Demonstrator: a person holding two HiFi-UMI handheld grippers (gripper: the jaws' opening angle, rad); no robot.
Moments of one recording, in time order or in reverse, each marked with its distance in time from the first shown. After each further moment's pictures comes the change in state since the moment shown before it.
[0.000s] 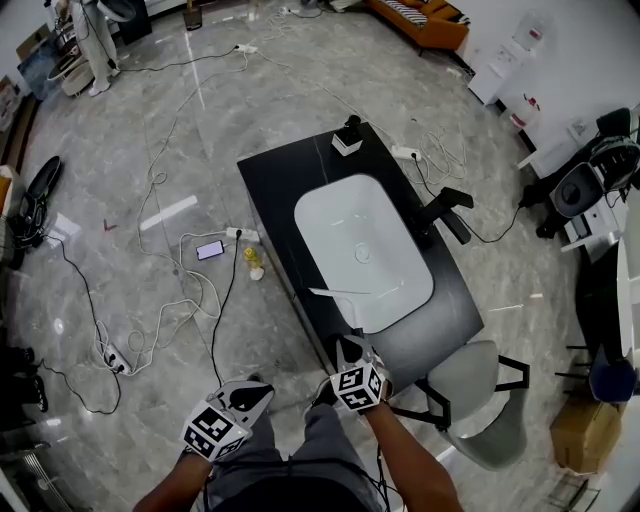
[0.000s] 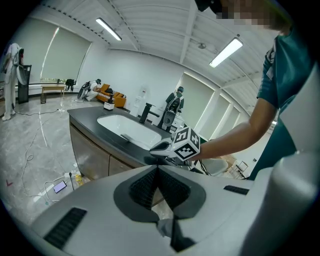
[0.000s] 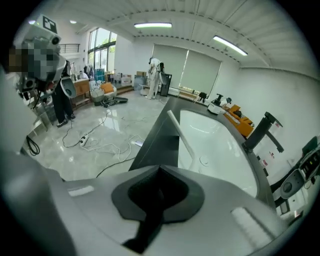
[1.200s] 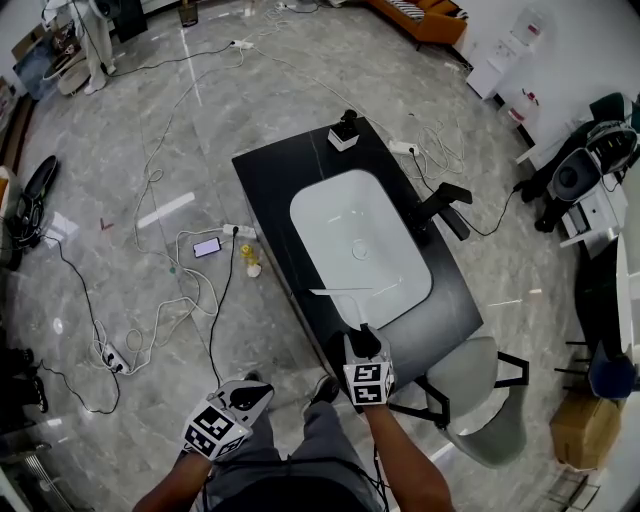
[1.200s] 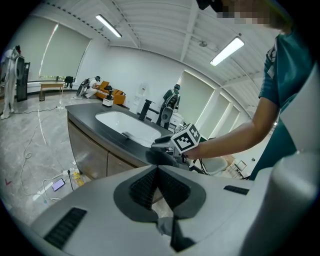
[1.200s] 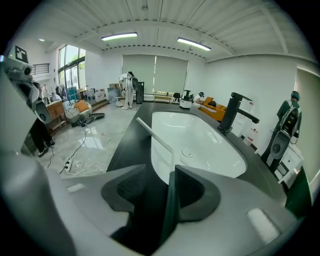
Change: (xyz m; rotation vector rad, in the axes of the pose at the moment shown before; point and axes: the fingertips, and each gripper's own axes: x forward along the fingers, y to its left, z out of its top) left arm 0.015 0.003 -0.009 -0.007 0.027 -0.011; right arm -0.006 -0.049 -0.018 0.294 -0.061 -0.149
